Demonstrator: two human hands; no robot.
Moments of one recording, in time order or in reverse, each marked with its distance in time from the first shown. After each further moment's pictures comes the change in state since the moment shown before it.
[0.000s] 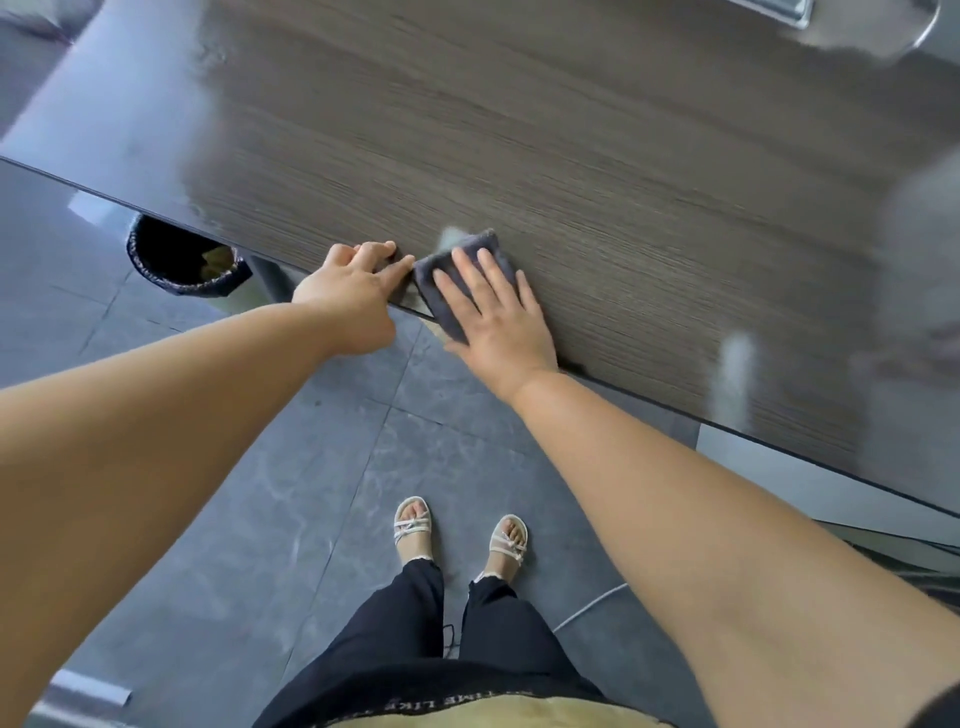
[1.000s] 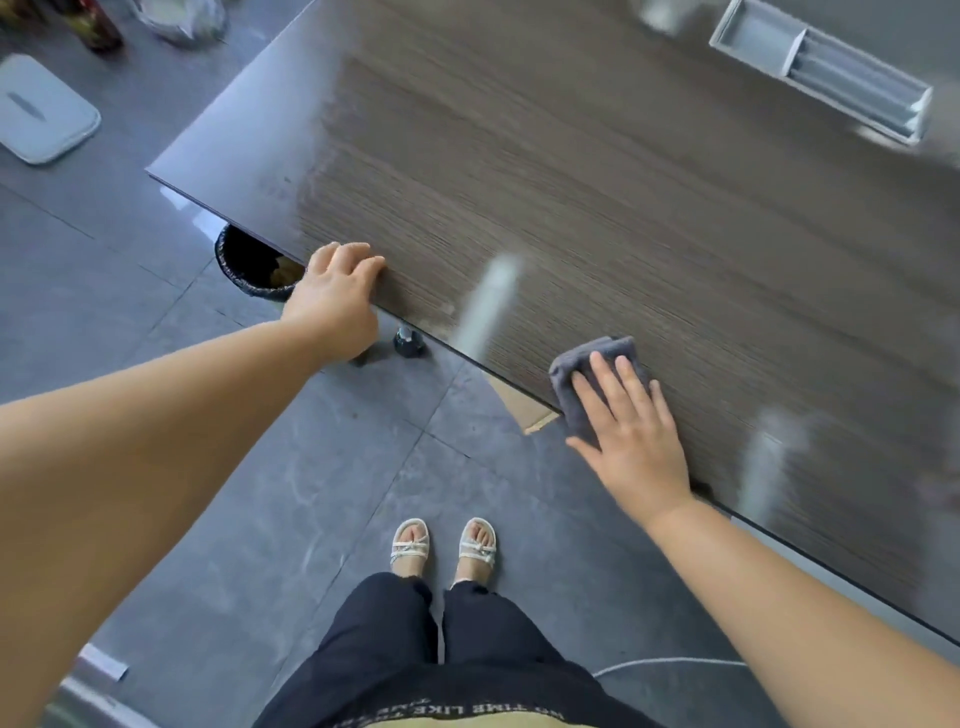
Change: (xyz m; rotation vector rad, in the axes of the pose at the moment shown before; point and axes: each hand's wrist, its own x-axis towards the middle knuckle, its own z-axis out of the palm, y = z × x) left_hand 0.007 -0.093 -0.002 -0.236 0.257 -0.212; right_hand -0.052 0.047 -0.007 -0.035 0.026 -0.038
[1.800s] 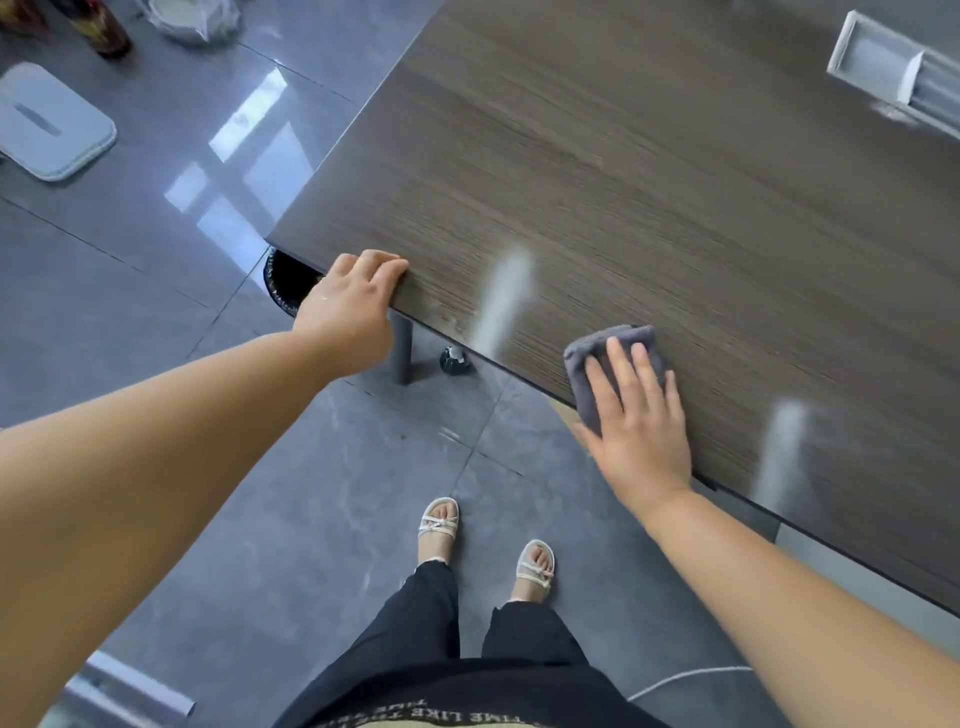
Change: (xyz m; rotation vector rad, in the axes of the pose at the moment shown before) left_hand 0.056 -0.132 -0.046 0.044 -0.019 0.141; right_hand 0.124 -0.120 0.023 -0.017 0.016 0.118
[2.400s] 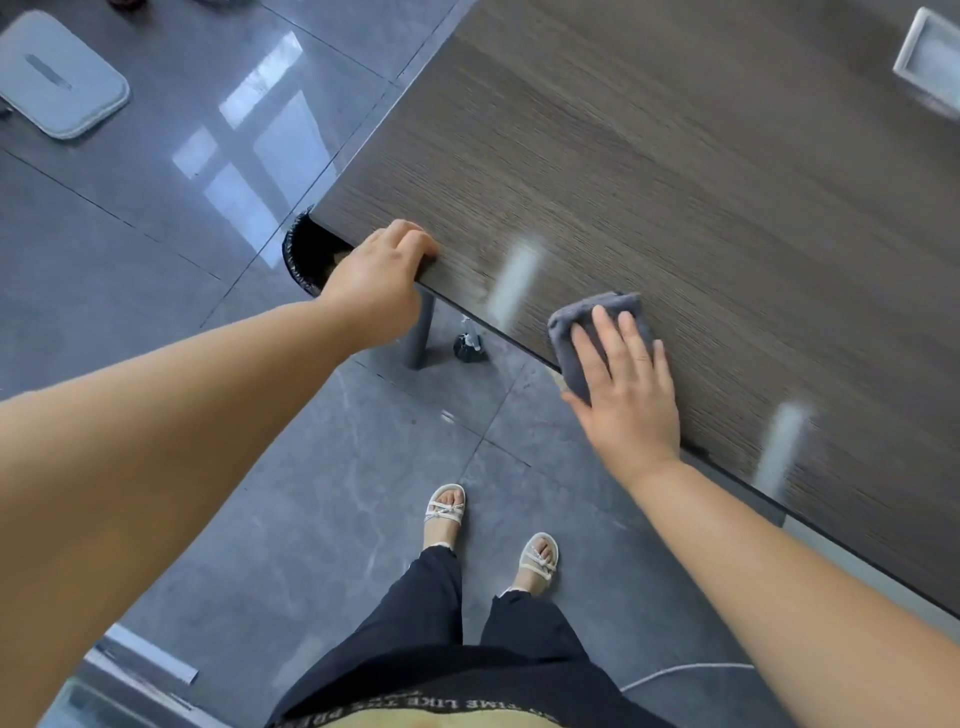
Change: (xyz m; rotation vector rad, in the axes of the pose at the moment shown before) left_hand 0.006 -0.024 -0.006 -0.204 0.010 0.025; right_hand 0.036 -0.040 0.006 -0.012 -0.004 -0.052
